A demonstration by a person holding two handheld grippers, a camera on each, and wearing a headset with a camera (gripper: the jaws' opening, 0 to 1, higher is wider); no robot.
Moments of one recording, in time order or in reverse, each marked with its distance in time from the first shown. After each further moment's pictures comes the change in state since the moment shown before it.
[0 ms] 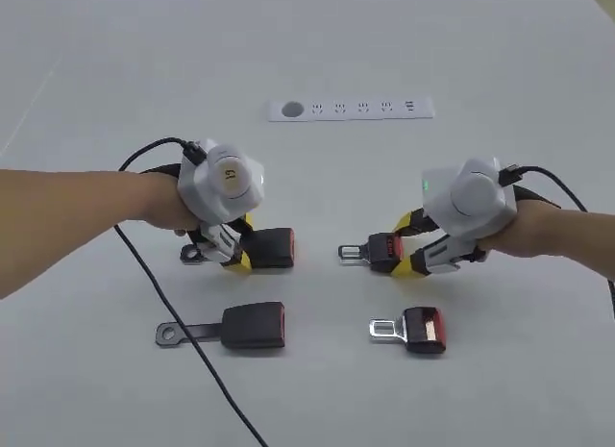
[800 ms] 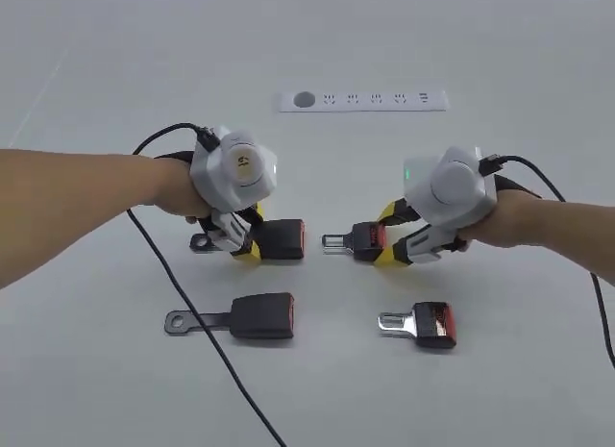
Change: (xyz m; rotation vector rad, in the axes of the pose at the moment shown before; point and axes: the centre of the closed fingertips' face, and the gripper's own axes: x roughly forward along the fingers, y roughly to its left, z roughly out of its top) left arm 0.001 0.000 0.000 0.009 -0.001 -0.014; right arm 0.022 -0.001 0.028 -0.024 -0.021 0.014
